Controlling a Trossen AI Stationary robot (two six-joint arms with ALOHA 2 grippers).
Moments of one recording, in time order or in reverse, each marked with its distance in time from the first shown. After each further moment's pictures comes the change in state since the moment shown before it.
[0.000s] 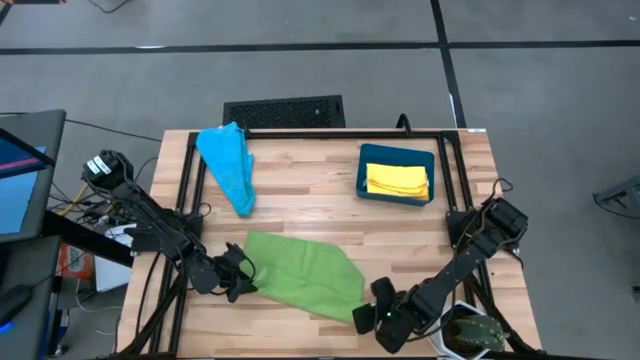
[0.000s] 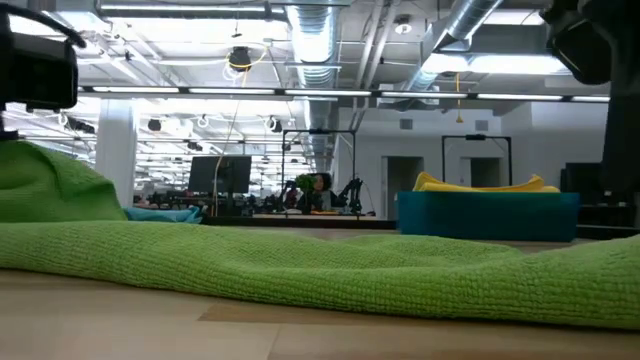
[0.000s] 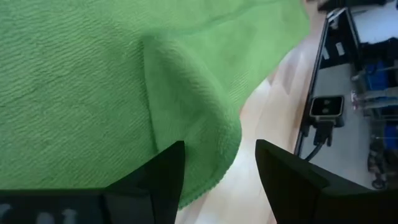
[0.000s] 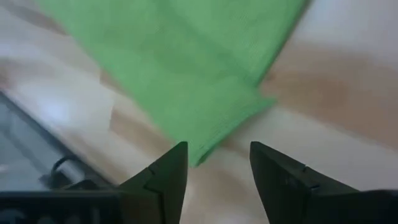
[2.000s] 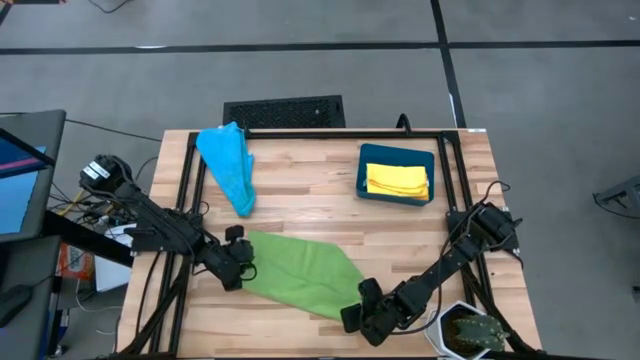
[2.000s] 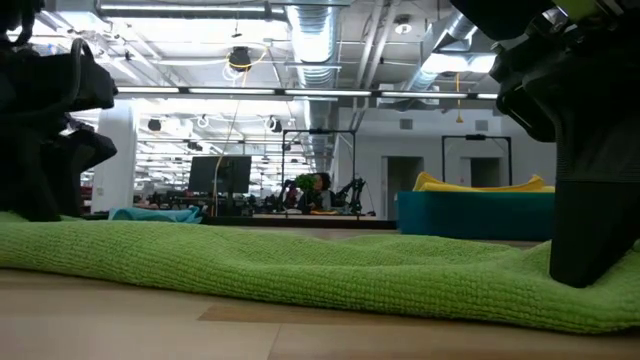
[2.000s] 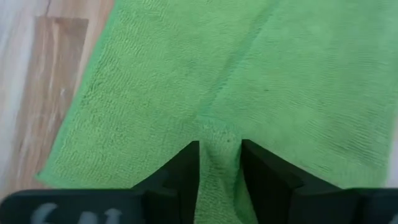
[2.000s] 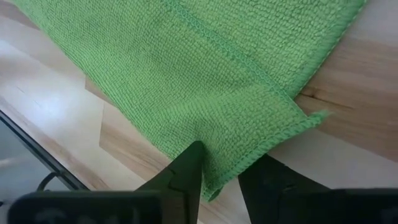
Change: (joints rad) left arm 0.190 0.036 0.070 -0.386 0.033 0.850; right arm -0.090 0.097 -0.008 0.178 -0.079 -0.072
